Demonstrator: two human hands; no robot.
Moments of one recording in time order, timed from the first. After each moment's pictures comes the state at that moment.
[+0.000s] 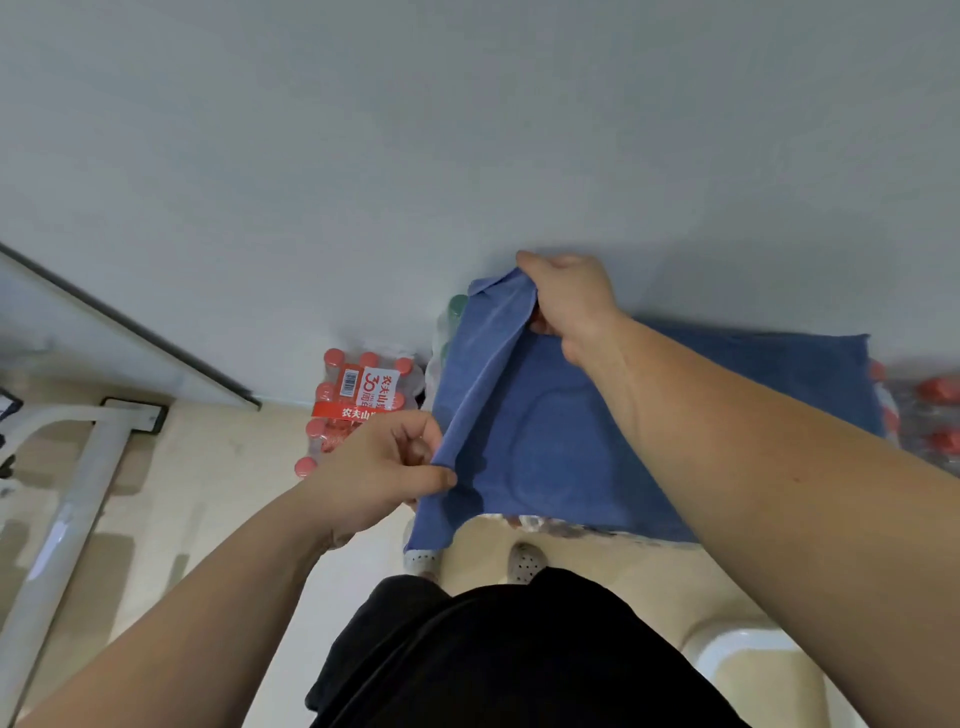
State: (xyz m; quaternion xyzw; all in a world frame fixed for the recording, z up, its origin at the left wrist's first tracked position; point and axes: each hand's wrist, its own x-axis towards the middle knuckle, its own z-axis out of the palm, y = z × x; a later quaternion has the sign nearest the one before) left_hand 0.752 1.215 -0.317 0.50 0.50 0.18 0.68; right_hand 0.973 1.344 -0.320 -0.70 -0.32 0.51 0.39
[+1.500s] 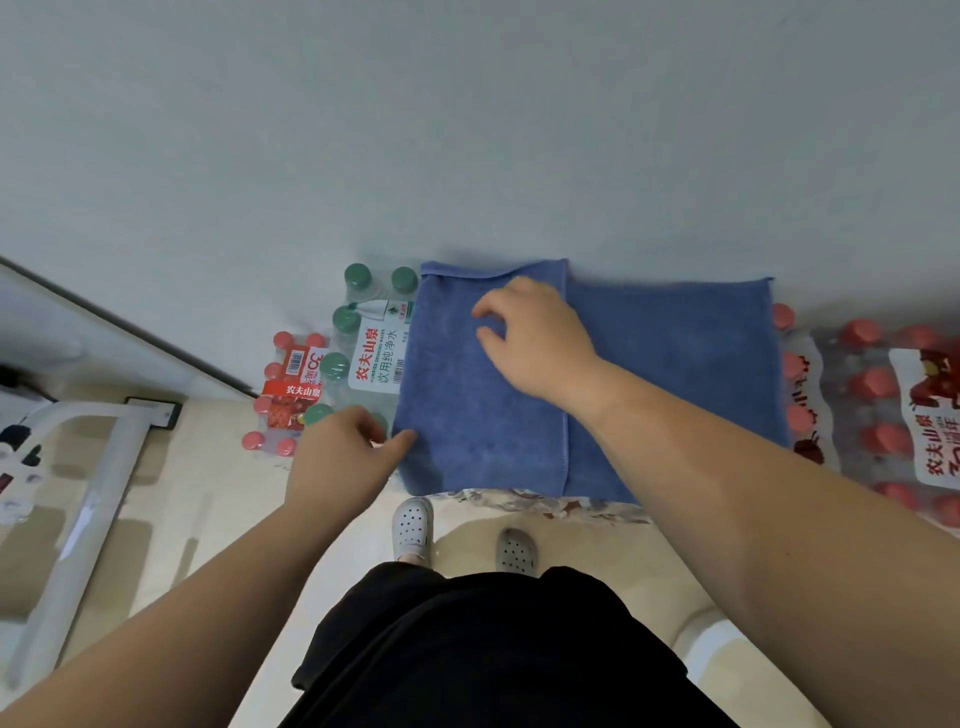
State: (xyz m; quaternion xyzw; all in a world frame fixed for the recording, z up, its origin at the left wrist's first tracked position) left_hand 0.875 1.156 -0.340 0.57 0.77 0.09 0.27; right_hand 1.096 1.242 -0.333 -0.62 -0.73 0.25 0.16
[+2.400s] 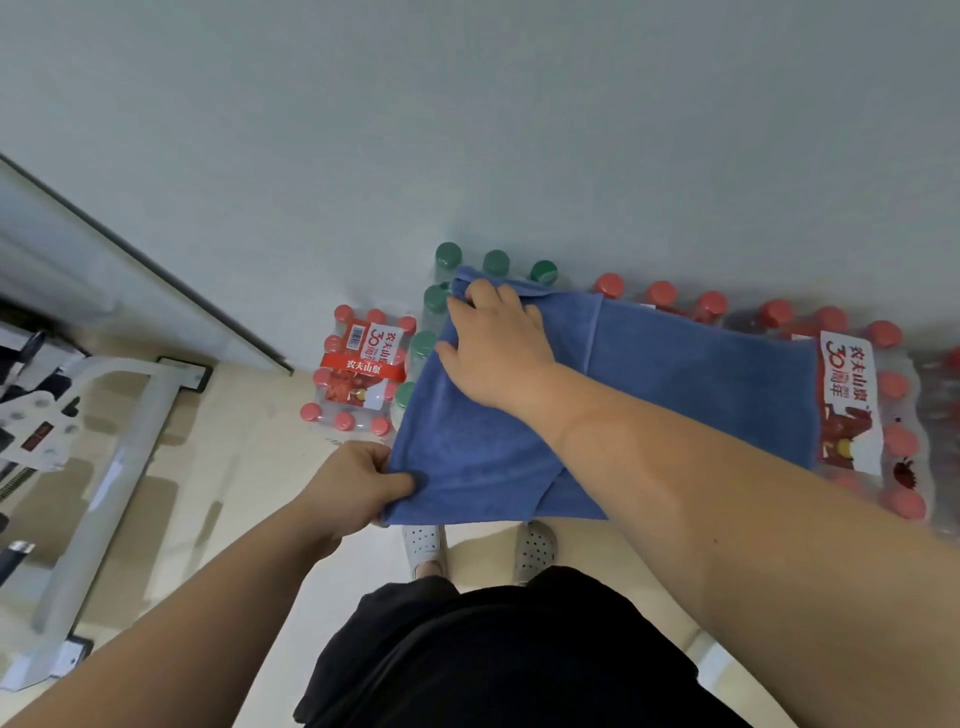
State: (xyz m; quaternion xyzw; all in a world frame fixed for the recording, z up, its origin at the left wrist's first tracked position) left_hand 0.769 1.132 -0.369 0.43 0.71 0.08 0.55; right_hand 0.952 1.246 -0.346 -0.59 -0.79 0.17 0.01
